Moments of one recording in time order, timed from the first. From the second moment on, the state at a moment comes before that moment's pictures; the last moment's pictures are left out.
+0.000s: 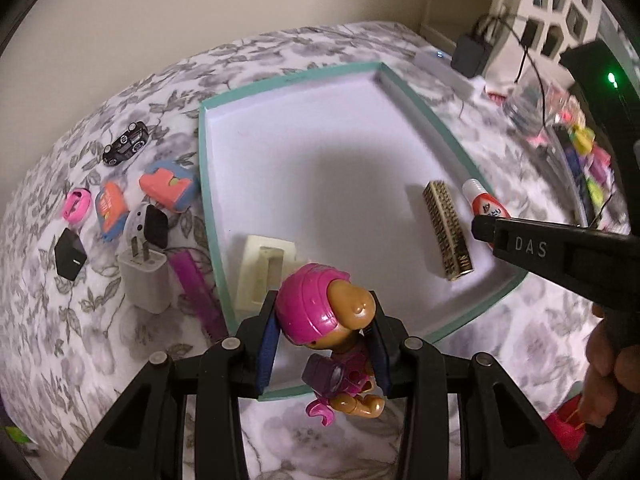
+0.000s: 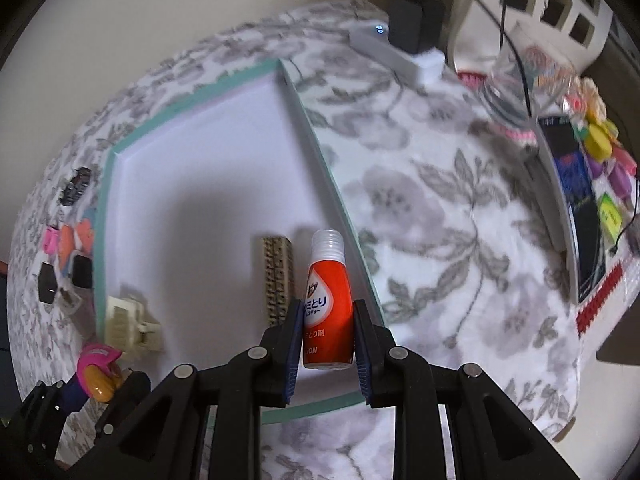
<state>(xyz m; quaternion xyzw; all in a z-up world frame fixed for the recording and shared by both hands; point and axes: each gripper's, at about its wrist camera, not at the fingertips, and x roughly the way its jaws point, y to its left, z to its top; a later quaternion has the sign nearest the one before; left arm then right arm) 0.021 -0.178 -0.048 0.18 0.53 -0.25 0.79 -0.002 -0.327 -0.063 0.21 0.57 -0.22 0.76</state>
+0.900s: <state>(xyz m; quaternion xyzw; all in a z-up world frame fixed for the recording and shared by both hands) 0.064 -0.134 -0.022 0.06 0.53 -0.20 0.82 0.007 -0.290 -0.039 0.15 0.55 -0.21 0.80</state>
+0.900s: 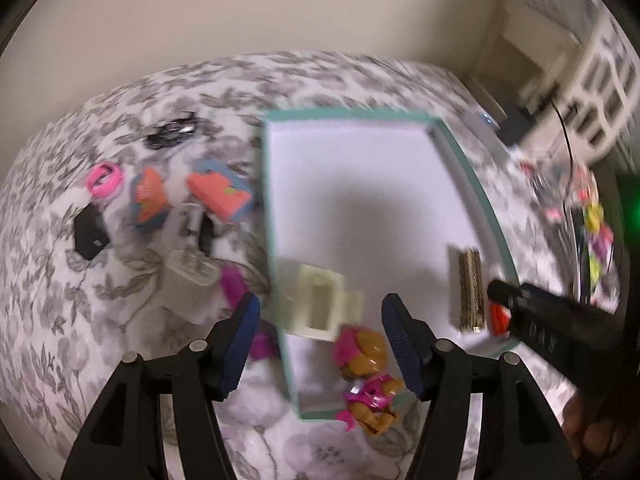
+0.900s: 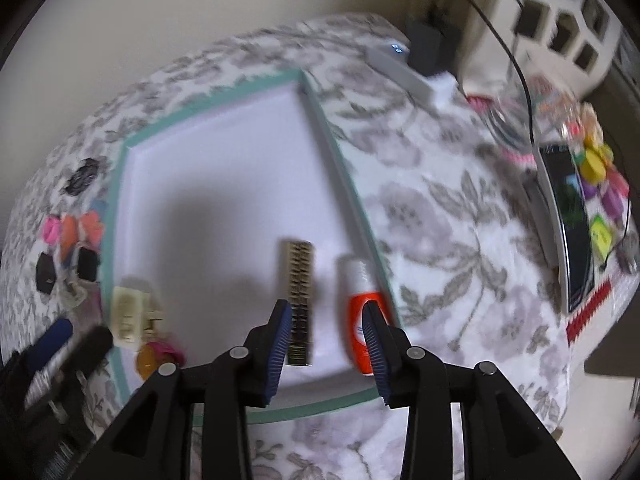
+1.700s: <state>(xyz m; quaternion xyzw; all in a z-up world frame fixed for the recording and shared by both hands) 0.133 0.059 -0.055 -0.14 0.60 0.05 0.79 0.048 -0.148 -0.038 0.08 0.52 -0.03 0.85</state>
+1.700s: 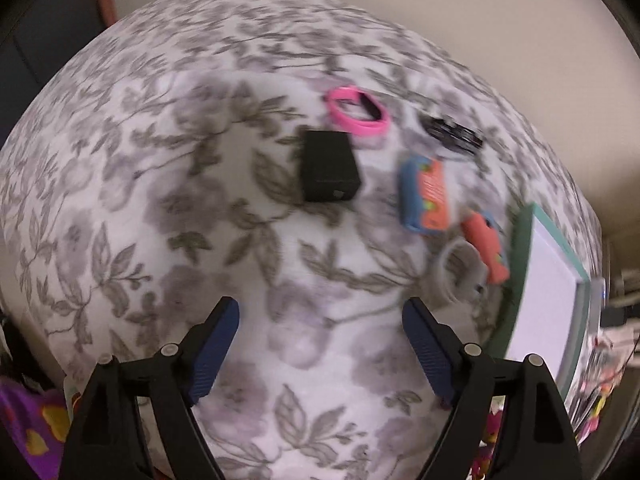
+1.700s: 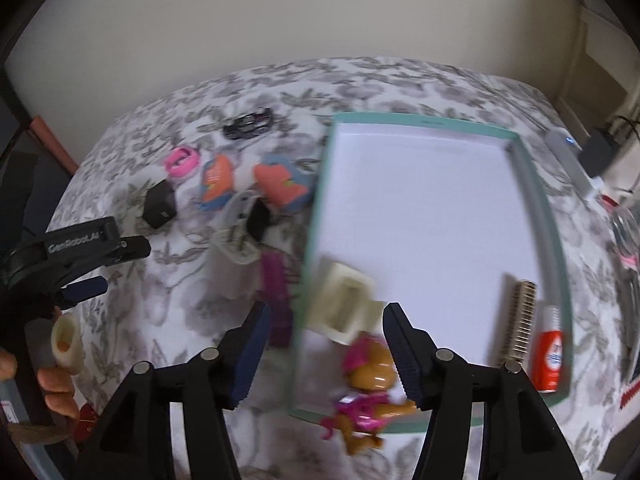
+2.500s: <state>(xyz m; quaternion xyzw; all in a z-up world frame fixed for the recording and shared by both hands) 0.147 0.071 -0.056 -0.16 0.56 0.06 0.81 0.097 -0.147 -0.049 0.12 0.50 -0.03 0.86</state>
